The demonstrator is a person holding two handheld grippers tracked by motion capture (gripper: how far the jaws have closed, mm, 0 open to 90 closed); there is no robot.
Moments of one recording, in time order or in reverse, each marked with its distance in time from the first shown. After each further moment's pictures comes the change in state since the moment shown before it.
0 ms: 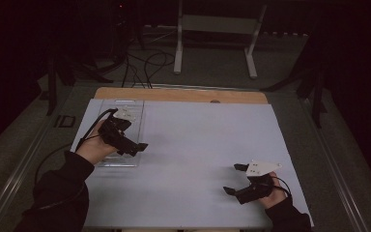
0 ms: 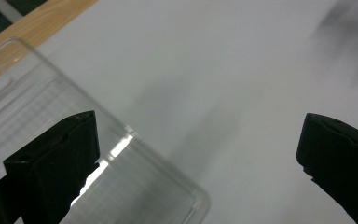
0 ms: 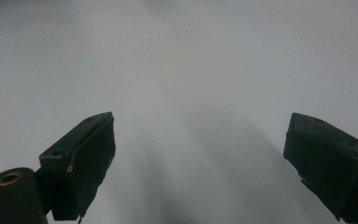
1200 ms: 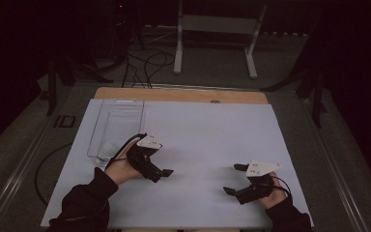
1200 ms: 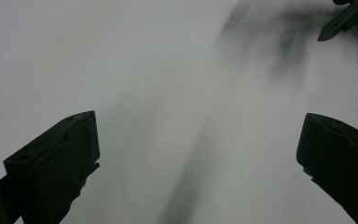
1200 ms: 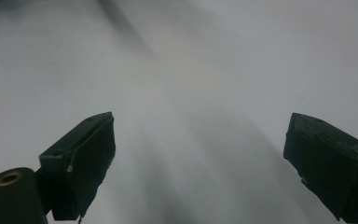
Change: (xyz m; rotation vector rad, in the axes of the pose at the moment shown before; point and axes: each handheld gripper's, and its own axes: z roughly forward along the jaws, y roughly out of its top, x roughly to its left) left arm -0.062 -0.020 0.061 -0.121 -0.239 0.117; right arm 0.001 0.001 0.000 0.000 0.008 -0.005
